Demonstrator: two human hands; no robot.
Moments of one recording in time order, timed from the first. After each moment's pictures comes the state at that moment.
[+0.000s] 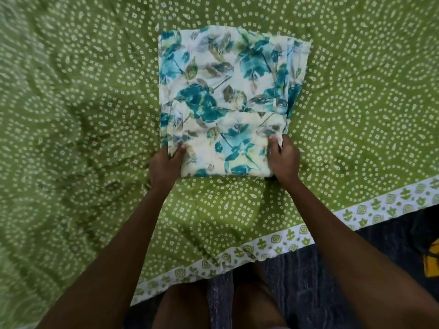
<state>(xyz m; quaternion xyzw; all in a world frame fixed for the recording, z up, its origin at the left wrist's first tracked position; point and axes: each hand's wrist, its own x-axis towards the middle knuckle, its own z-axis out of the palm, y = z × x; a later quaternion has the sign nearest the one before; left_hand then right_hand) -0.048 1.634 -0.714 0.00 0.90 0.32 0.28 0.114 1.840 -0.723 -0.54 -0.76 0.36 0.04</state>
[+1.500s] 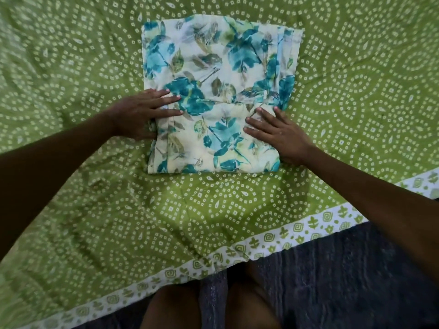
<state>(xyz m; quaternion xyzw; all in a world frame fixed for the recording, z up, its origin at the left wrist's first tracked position) -0.195 1.661 -0.726 0.74 0.64 0.02 0.21 0.118 1.920 -0.737 0.07 -0.99 0.05 -0.11</state>
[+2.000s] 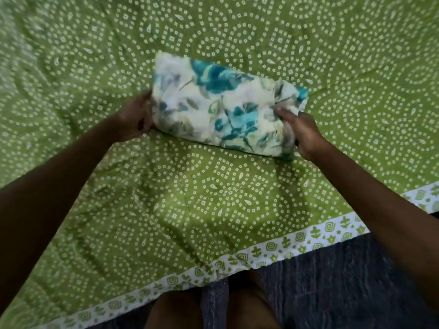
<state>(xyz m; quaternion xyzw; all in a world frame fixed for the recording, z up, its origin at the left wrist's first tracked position) -0.179 1.672 -0.700 0.04 0.73 0.43 0.53 0.074 1.917 -0.682 -0.54 -0.49 0.68 0.01</state>
